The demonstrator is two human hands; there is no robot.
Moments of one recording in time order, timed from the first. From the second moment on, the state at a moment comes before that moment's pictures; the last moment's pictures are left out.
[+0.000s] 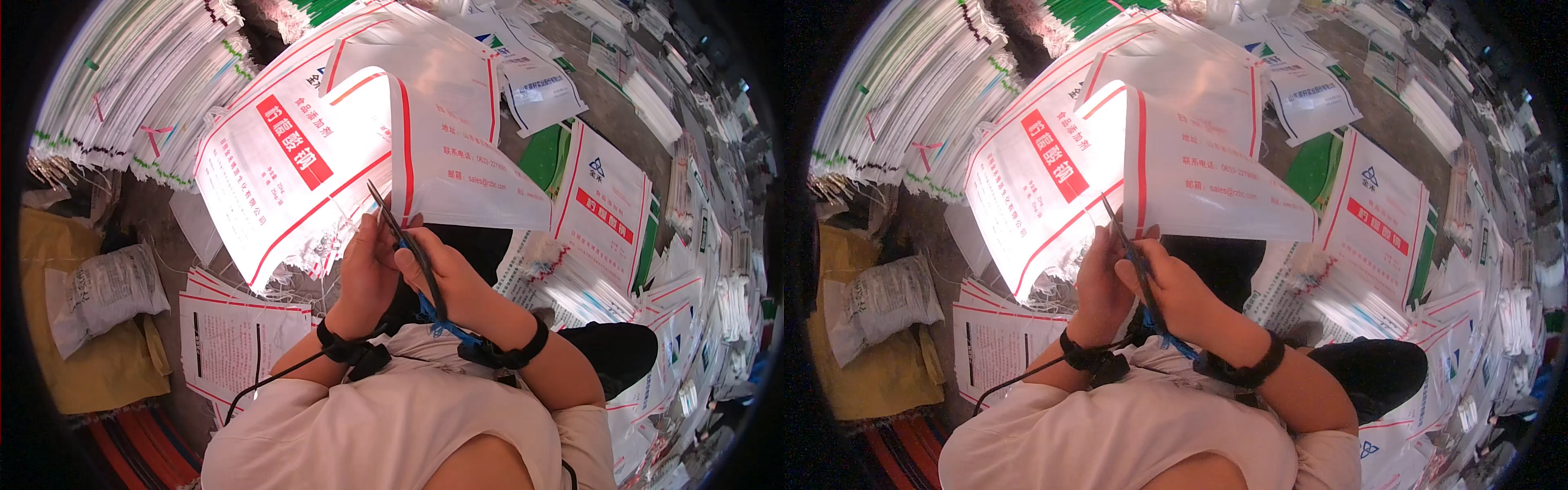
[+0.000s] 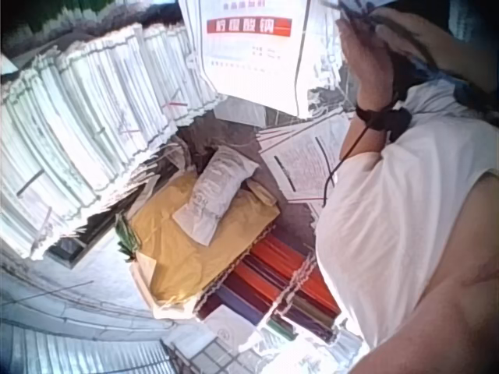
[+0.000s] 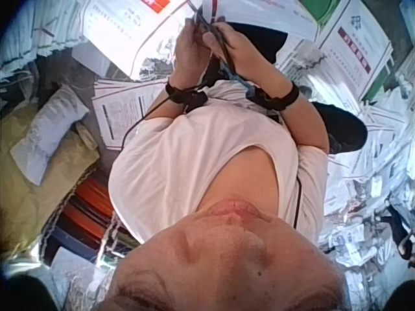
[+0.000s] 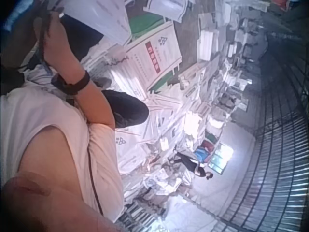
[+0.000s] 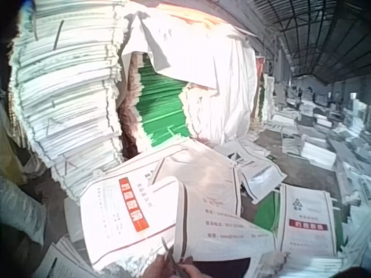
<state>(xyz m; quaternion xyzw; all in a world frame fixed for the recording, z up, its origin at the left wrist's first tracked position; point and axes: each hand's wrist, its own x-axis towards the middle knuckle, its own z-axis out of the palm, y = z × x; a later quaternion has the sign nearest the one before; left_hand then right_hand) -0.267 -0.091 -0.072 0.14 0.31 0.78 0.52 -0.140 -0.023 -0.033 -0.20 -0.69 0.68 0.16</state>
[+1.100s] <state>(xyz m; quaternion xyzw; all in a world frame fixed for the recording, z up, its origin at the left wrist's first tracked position) -0.333 -0.084 -0.098 0.06 0.29 0.86 0.41 0.060 0.045 -0.242 -0.55 -0.75 0.36 -0.09</state>
